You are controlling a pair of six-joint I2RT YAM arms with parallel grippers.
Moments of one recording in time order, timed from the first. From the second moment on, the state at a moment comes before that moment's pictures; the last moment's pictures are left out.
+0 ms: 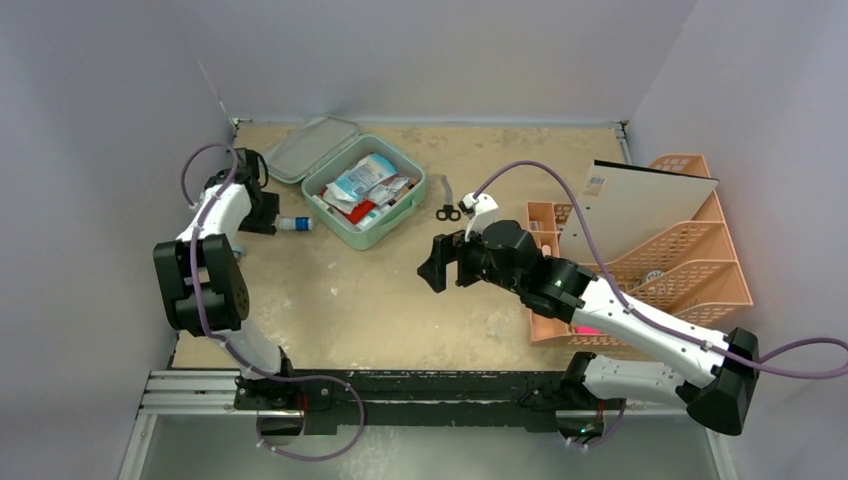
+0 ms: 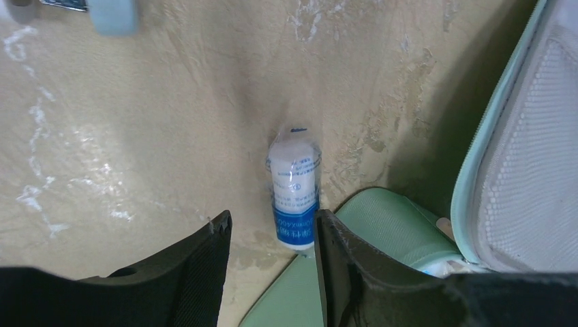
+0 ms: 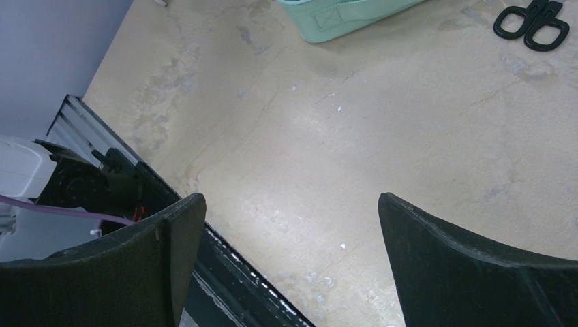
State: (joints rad) left arm 0.18 1.67 1.23 -0.71 -0.24 -1.35; right arm 0.96 1.06 0.93 -0.33 0.09 0.52
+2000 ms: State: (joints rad) left arm 0.02 1.64 1.41 -0.75 -0.26 -1.11; right arm 0.96 1.09 0.93 -0.34 0.11 0.52
